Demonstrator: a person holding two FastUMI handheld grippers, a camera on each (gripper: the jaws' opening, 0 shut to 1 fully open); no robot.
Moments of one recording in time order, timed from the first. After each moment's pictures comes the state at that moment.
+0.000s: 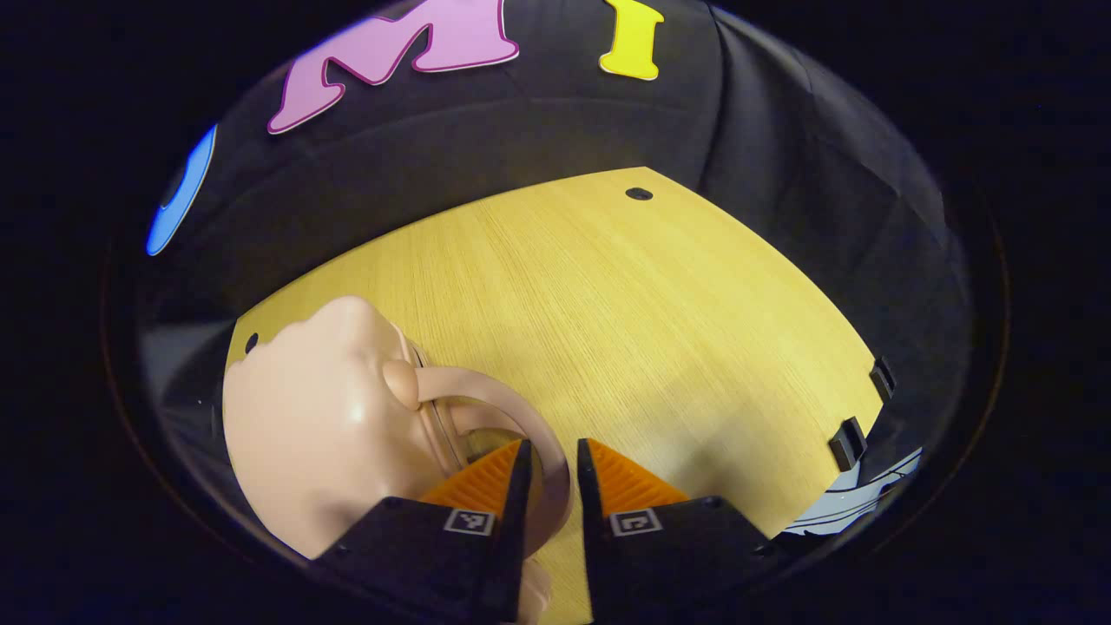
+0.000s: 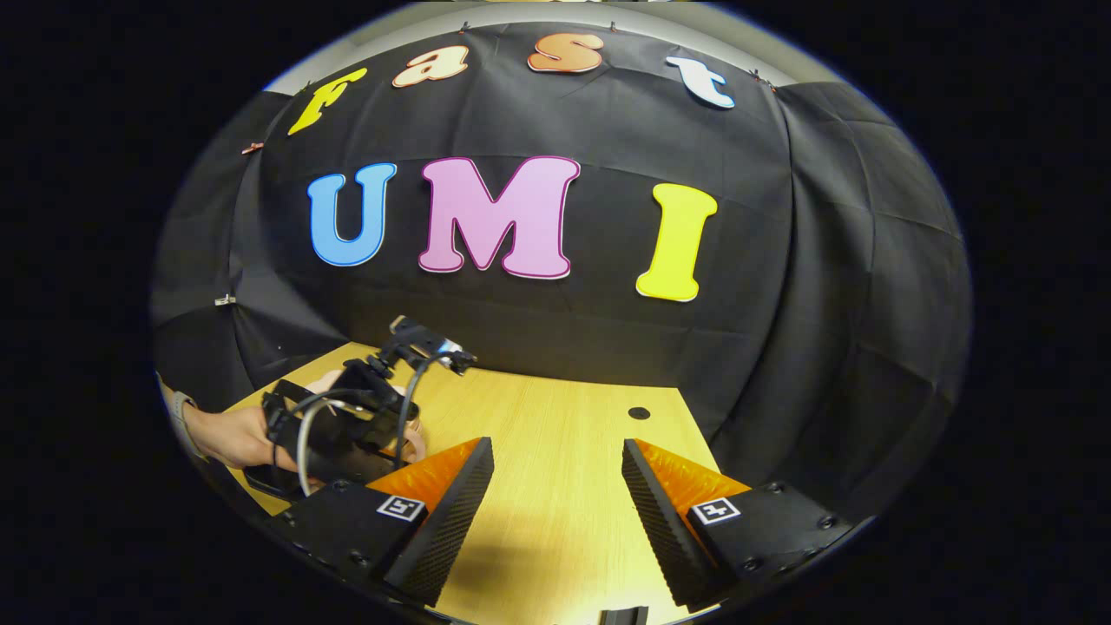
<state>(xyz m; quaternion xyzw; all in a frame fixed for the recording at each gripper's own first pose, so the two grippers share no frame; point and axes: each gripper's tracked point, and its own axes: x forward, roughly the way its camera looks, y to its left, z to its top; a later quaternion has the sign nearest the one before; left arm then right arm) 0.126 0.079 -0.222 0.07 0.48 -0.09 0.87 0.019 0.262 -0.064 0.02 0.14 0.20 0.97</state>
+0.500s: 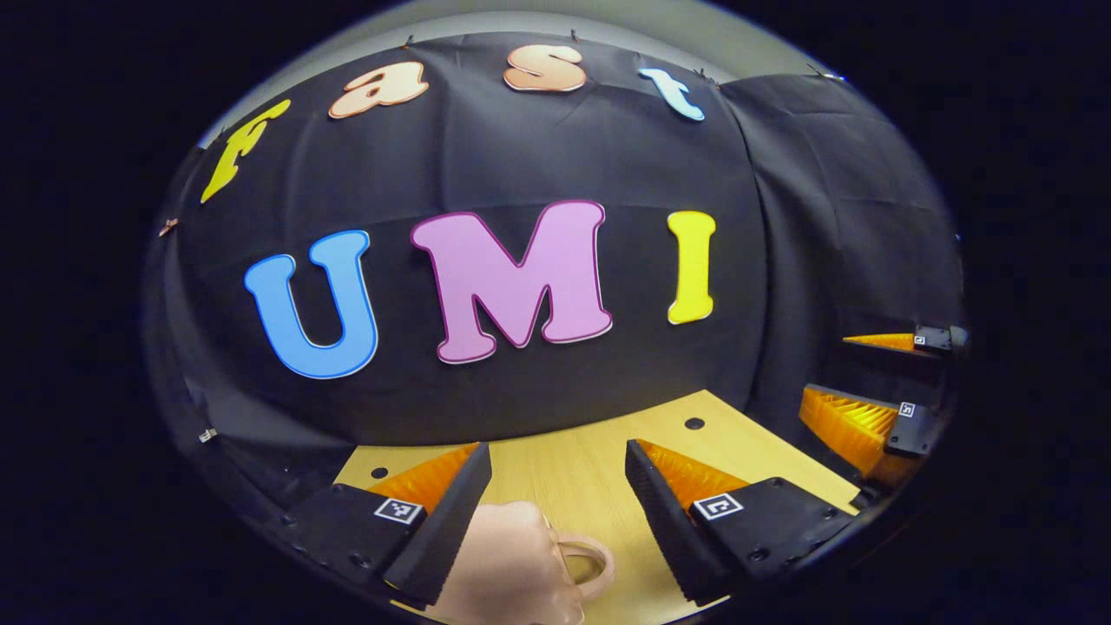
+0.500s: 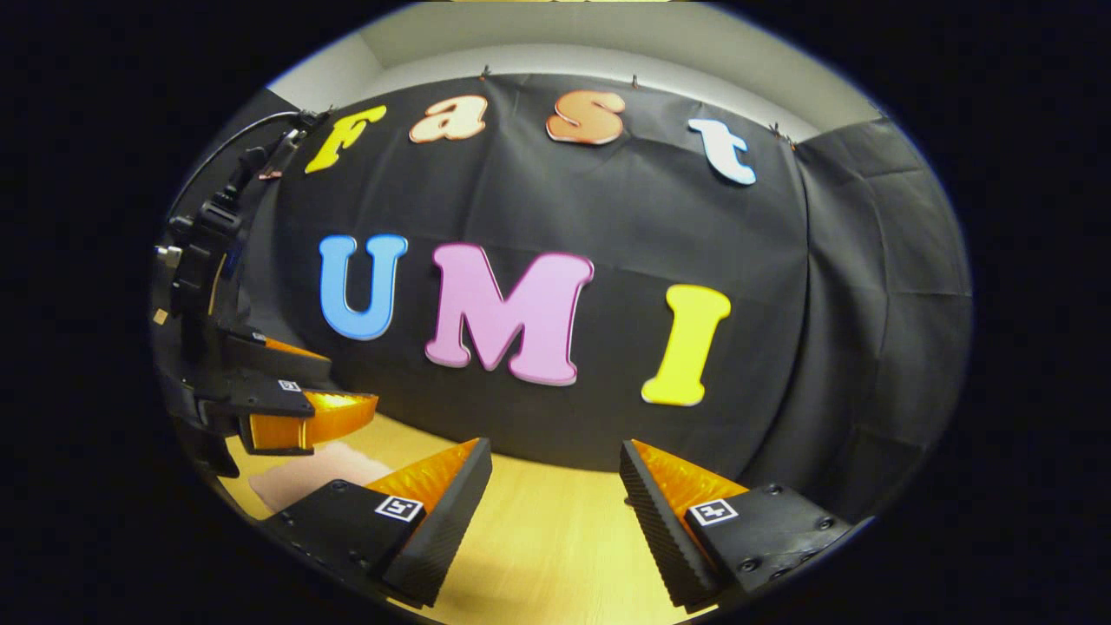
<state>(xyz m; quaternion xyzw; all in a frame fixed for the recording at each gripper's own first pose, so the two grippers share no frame) 0.138 0.114 0.087 0.06 0.14 0.04 0.99 0.062 0.278 0.086 0.03 -0.02 0.22 0.98</state>
